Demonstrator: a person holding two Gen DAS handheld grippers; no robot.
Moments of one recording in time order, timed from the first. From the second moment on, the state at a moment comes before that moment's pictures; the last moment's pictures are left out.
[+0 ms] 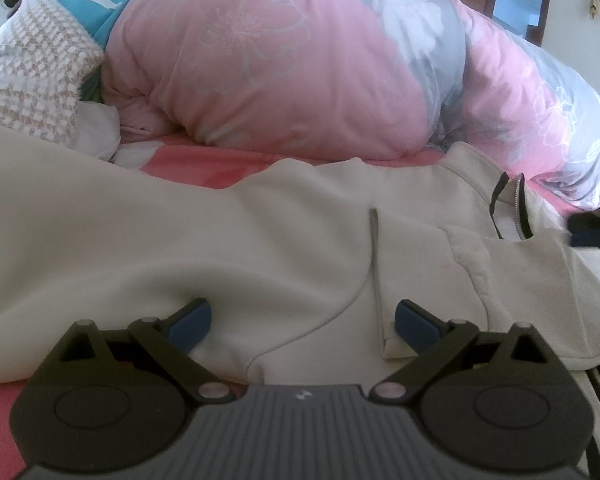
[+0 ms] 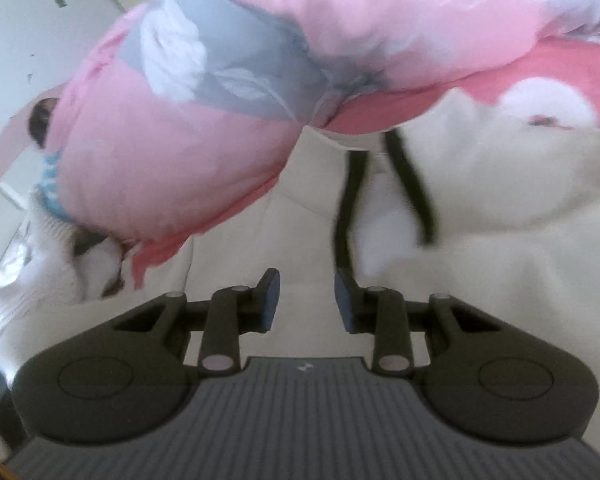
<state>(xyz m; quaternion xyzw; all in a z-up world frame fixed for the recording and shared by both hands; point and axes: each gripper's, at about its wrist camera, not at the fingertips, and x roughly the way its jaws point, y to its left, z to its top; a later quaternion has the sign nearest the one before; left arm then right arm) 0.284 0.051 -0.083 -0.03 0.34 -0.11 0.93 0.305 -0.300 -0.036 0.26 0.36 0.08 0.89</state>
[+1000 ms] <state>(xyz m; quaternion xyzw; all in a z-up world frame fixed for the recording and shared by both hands) 0.285 0.050 -0.084 -0.04 0.34 -0.11 0.93 0.149 -0.333 -0.058 -0.11 0.40 -0.08 0.91</state>
